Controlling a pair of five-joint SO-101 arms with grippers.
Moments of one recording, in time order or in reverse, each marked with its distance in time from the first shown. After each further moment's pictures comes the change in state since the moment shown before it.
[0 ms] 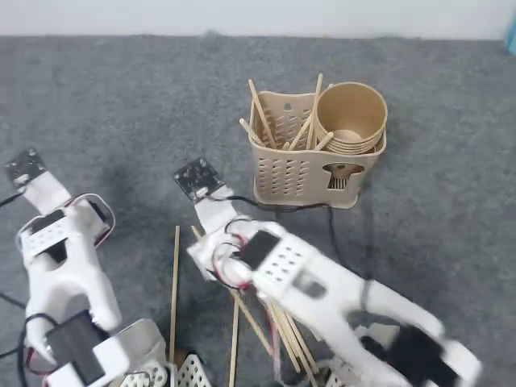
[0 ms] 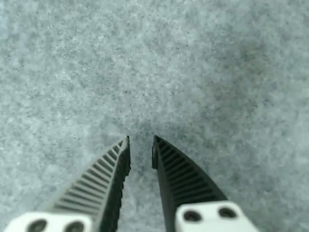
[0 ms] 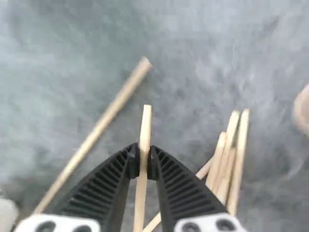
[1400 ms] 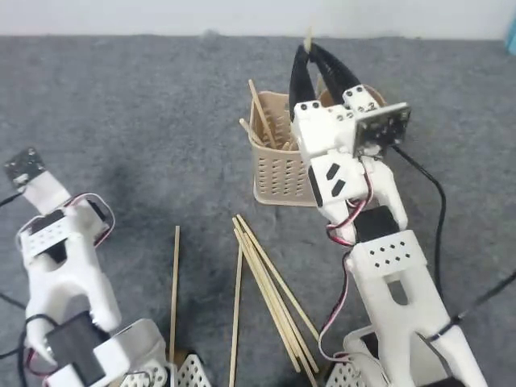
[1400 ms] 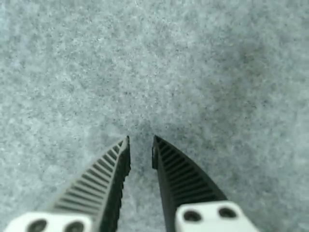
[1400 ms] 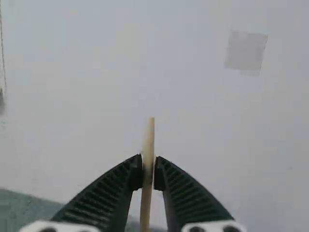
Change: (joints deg) left arm 0.0 -0.3 0.0 0.0 0.0; right arm 35.3 -18.0 7.6 -53.3 12.7
